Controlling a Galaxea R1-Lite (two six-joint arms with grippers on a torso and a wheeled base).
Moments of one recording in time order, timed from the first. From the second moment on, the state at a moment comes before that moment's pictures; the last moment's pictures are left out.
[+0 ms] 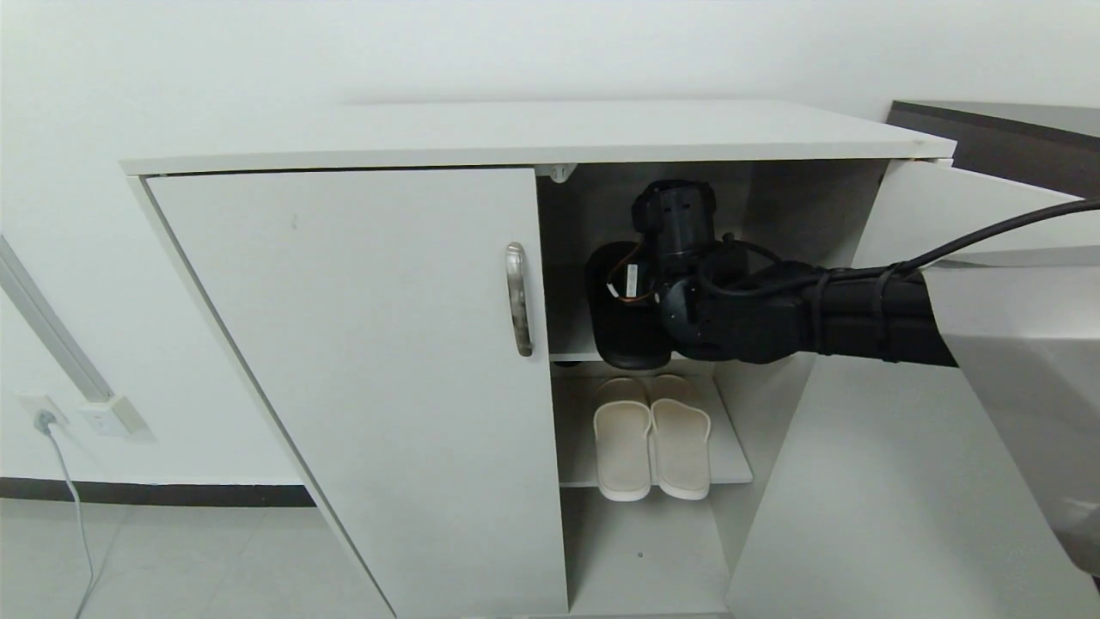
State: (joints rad) left arm 0.00 0.00 0.00 0.00 0.00 -0.01; right arm 0.67 2.25 -1.93 -0.07 -0.69 0.21
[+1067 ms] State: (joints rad) left arm 0.00 0.00 0.00 0.00 0.00 -0.01; right arm 0.66 2.25 -1.86 -0.06 -0.67 0.24
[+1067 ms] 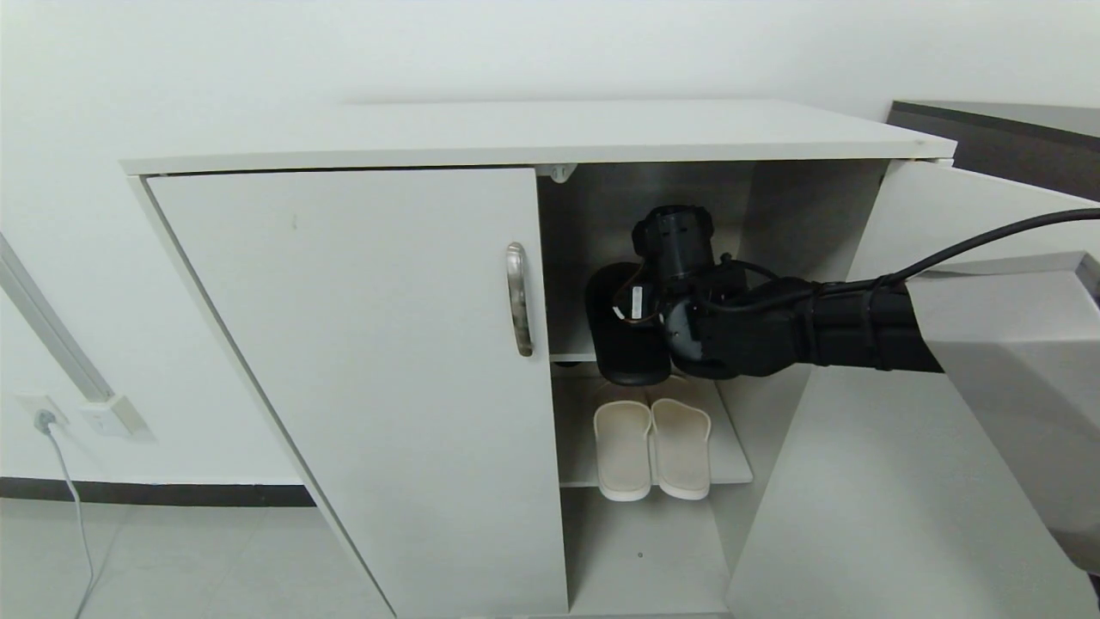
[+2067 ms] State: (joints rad) left arm 0.00 0.00 0.00 0.00 0.00 -0.01; right arm 0.84 1.86 -1.19 -0.42 -0.68 0.24
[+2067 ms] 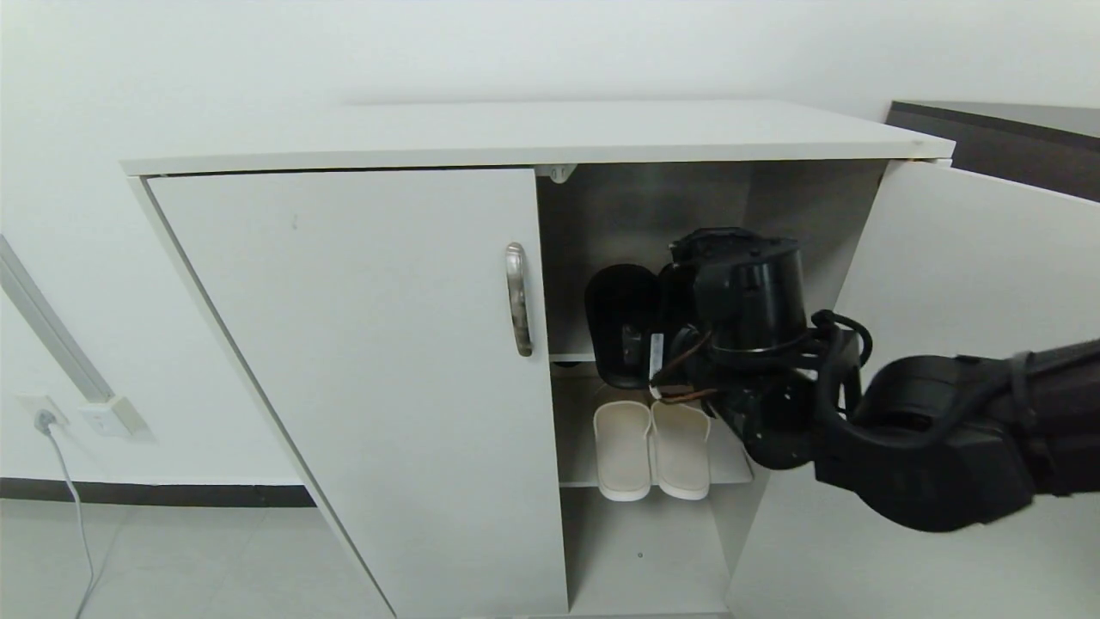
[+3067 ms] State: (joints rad) left arm 0.00 0.00 0.00 0.00 0.00 -0.01; right arm 0.99 1.70 -0.85 -0.61 -0.63 0.21
